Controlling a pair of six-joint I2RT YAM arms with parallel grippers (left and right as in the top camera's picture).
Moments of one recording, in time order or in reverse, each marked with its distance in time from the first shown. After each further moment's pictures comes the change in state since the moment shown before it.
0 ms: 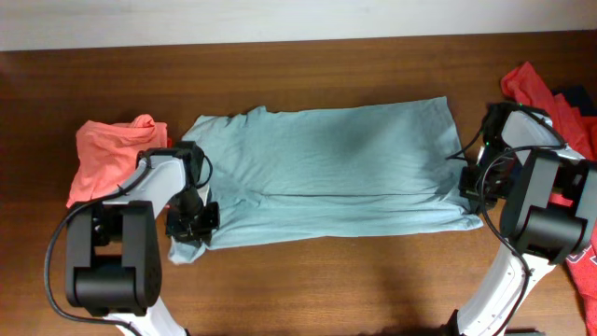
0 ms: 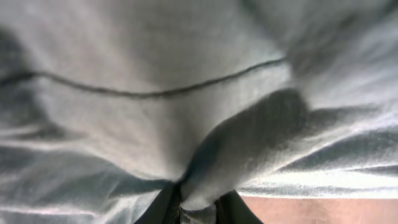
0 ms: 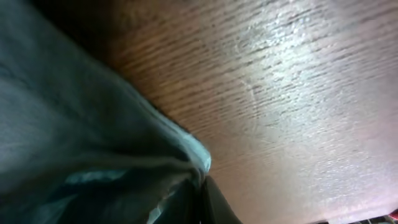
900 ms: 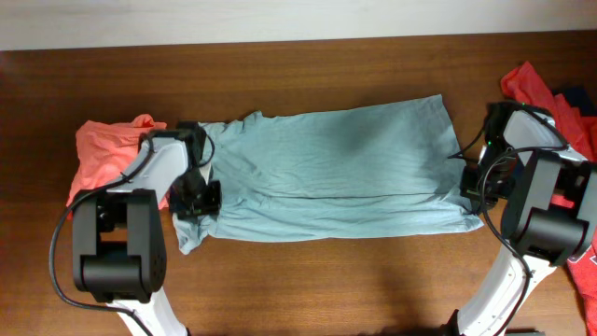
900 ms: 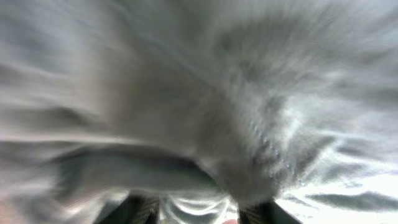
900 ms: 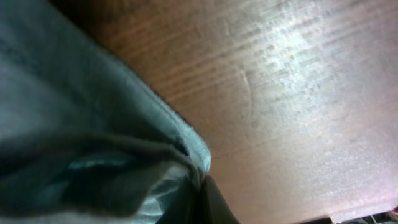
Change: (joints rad) left arm -0.010 0.053 0.185 -0.006 -0.019 -0.009; right arm -0.006 -0.012 0.001 -0.018 -0.009 0.008
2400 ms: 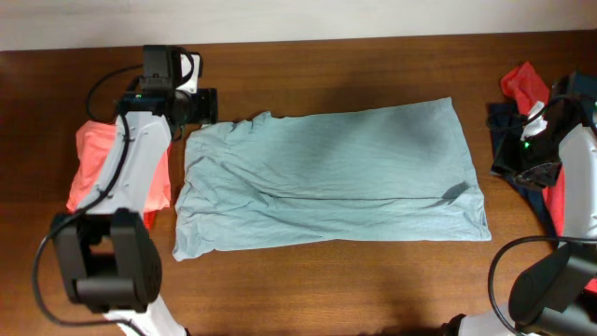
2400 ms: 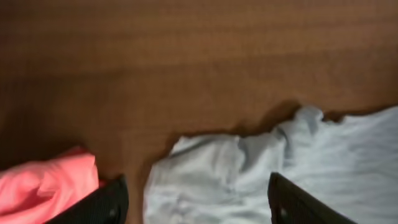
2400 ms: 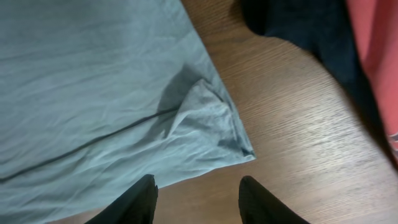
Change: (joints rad) left arm 0.019 -0.063 0.294 0.500 0.001 0.191; right arm -0.069 -0.460 0.029 0.013 -0.180 -0.056
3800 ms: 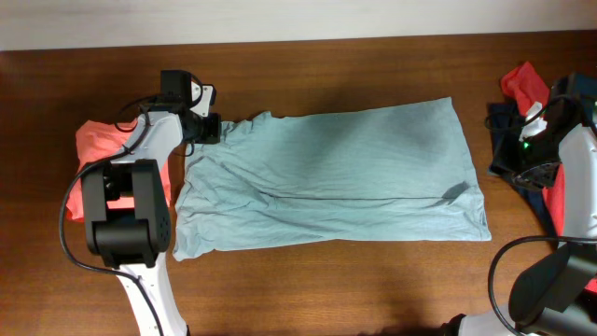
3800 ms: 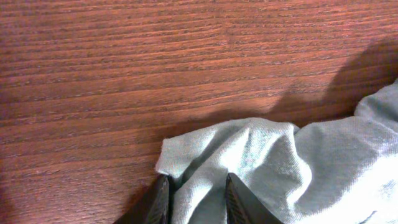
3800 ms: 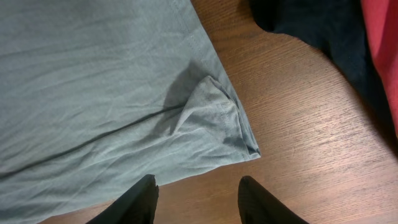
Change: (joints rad) left arm 0.034 0.290 0.000 0.085 0.124 0.043; right arm 0.000 0.000 0.000 -0.008 -0.023 -0.005
